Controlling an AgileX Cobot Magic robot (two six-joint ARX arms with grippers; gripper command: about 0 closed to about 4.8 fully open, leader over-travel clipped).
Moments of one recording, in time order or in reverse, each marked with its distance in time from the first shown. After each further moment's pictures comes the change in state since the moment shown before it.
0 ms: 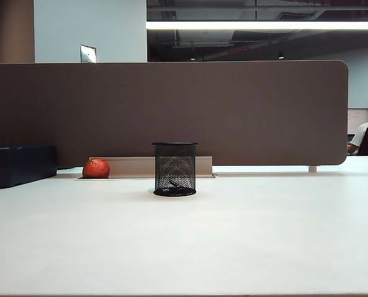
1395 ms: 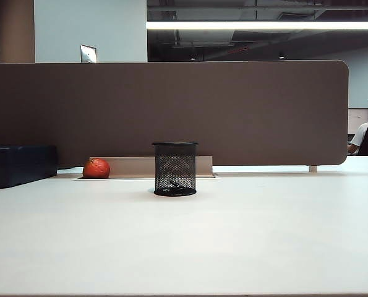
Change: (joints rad) left arm -0.002 -0.238 -0.064 -0.094 -0.022 -0.018; right arm 0.000 0.000 -0.208 0.130 -0.004 -0.051
